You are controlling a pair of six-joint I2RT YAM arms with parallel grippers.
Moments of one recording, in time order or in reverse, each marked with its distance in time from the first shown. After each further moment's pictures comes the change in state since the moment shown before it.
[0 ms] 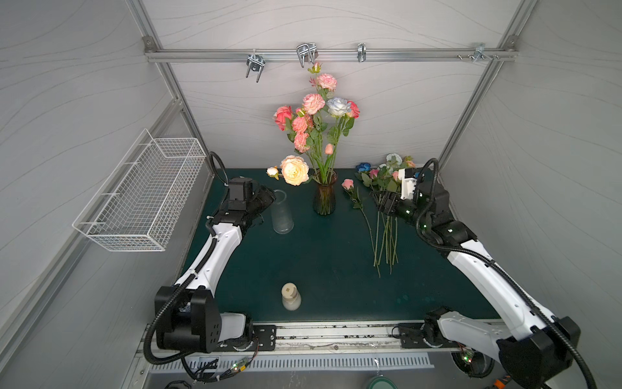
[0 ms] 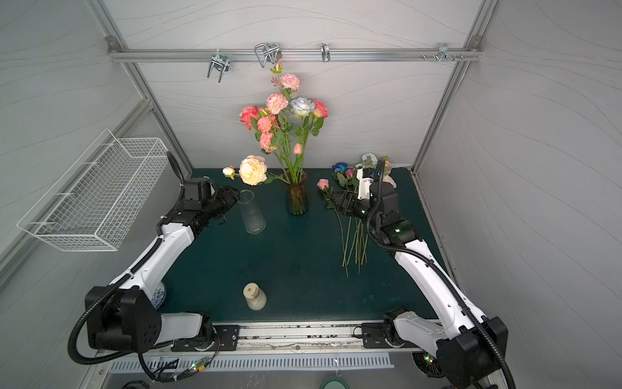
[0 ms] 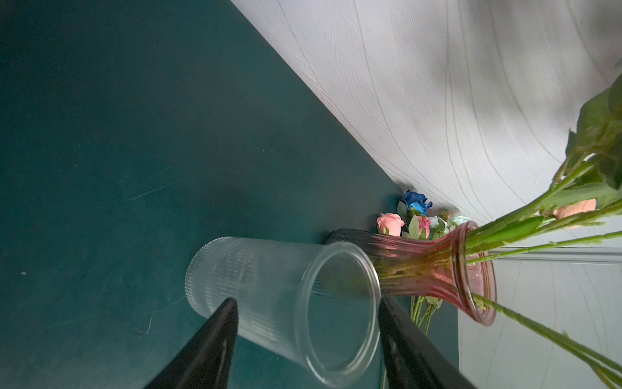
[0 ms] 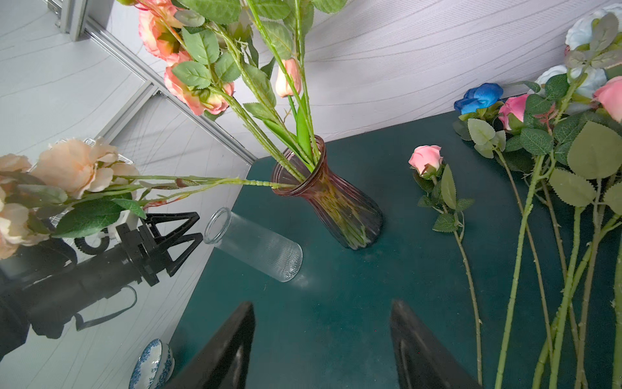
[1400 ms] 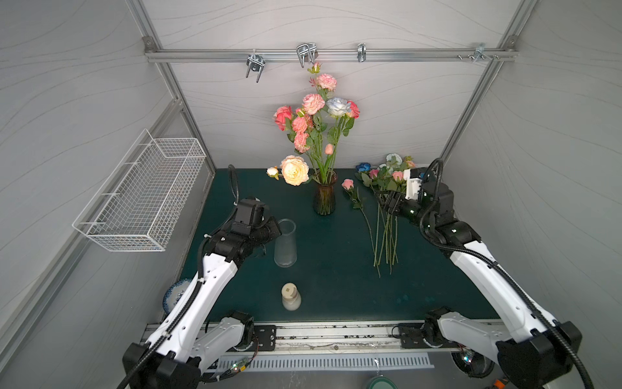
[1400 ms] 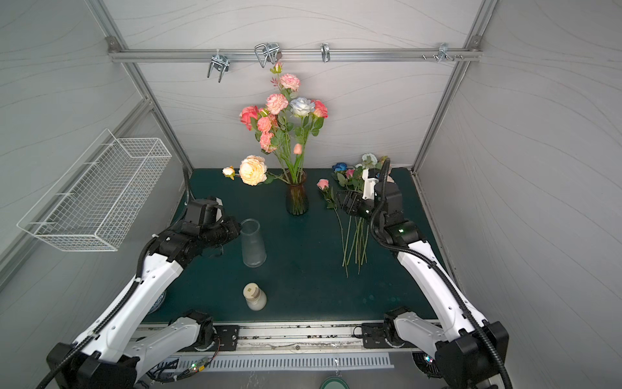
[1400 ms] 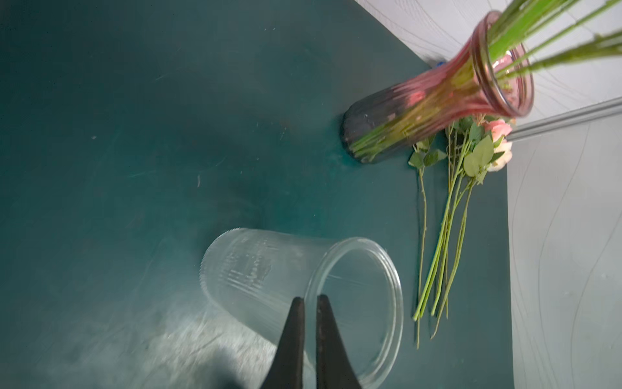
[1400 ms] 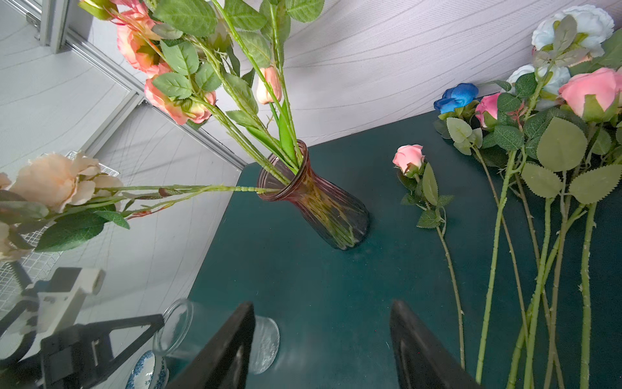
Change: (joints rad) left arm -0.246 -0.381 -0.080 -0.480 -0.084 0.095; right arm -0.043 -0.013 -0.002 -0.028 0.000 0.006
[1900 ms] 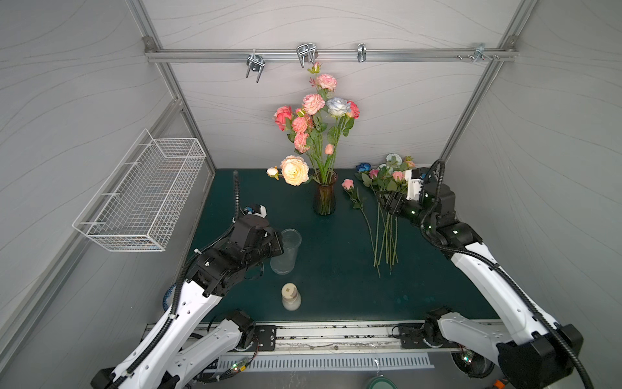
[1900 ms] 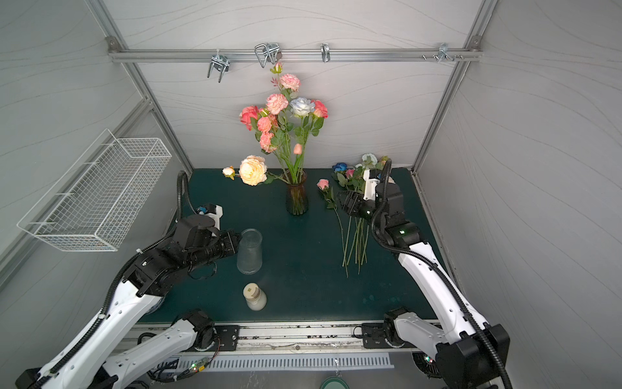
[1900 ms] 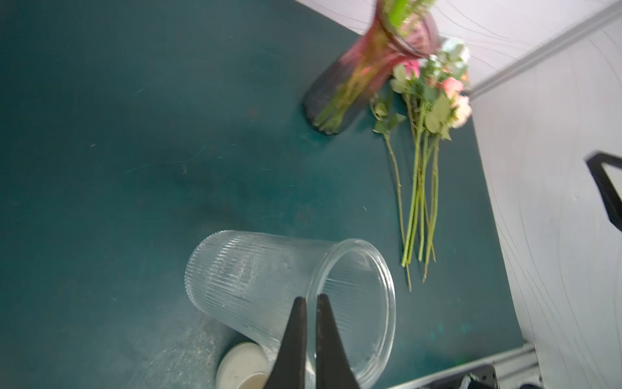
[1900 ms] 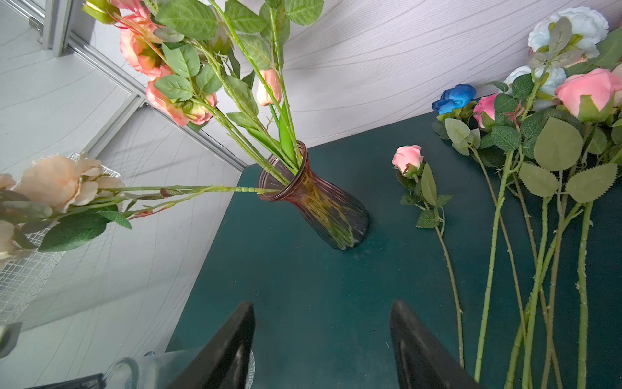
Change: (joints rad) left arm -0.322 -0.144 0.077 -0.127 -0.177 -0.008; right arm -0.007 -0.018 -0.008 -0.001 -0.001 0.003
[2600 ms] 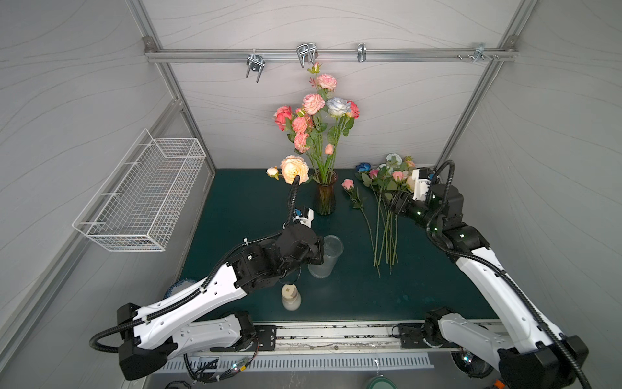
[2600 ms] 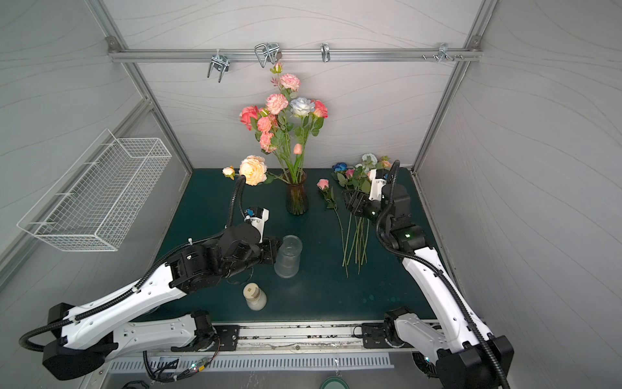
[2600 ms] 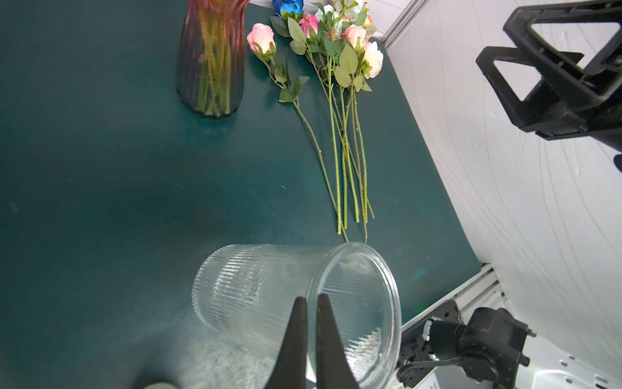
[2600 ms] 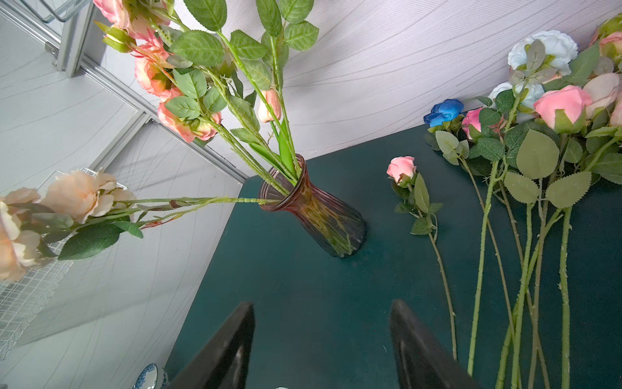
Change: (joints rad) left arm -0.390 0.203 -0.009 0.257 -0.138 -0.095; right arm -0.029 -0.042 -0.005 -0.009 -0.003 0.007
